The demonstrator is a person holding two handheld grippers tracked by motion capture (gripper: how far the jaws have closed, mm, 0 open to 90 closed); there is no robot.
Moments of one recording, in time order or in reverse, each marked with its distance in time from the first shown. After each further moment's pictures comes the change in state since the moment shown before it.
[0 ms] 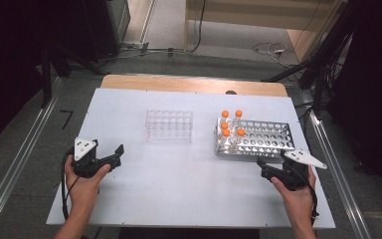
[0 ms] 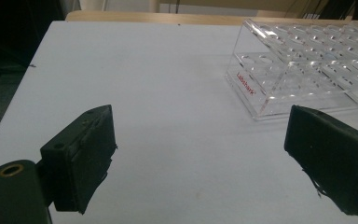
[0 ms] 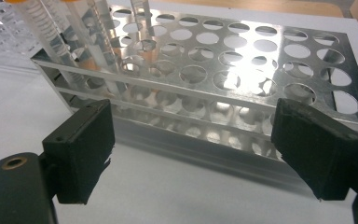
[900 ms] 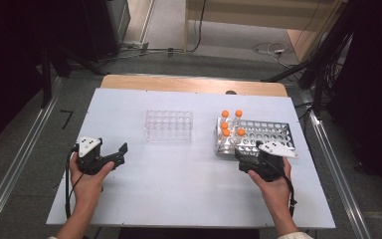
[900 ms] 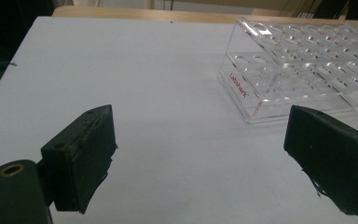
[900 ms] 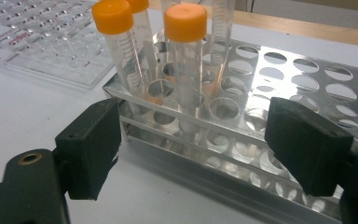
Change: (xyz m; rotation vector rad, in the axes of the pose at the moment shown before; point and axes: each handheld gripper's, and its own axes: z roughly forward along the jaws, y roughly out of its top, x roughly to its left) left arm -0.005 0.002 0.012 0.019 -0.025 -0.015; right arm 0.048 0.020 0.031 -0.027 0.089 -0.080
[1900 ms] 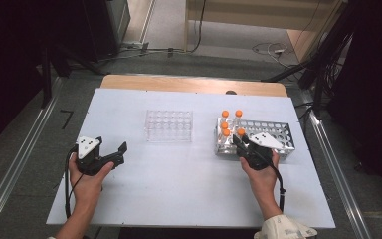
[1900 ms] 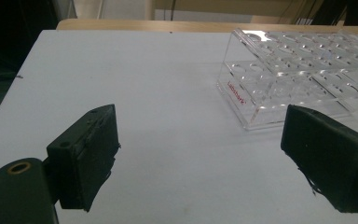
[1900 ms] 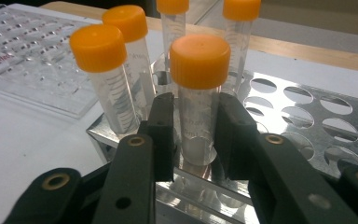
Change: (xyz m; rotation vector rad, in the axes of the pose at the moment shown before) left arm -0.003 0.001 -0.007 -0.035 0.006 0.030; right arm 0.005 0.006 0.039 -0.069 -0.021 -0.023
